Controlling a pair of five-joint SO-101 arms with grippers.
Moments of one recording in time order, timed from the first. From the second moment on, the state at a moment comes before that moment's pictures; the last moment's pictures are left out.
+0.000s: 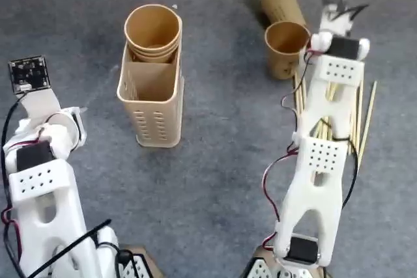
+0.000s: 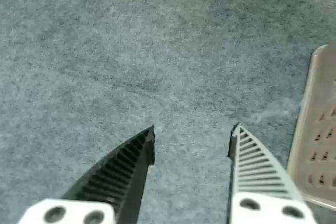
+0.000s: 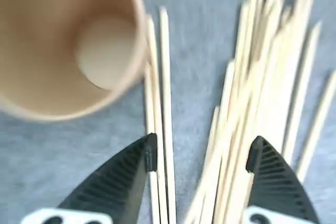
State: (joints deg) left arm -27.8 -43.4 51.6 46.6 -0.6; right arm 7.4 62.2 -96.2 100.1 7.9
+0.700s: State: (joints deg) left arm -25.7 -43.4 57.8 40.5 -0.6; right arm 4.0 62.7 -82.4 79.0 7.9
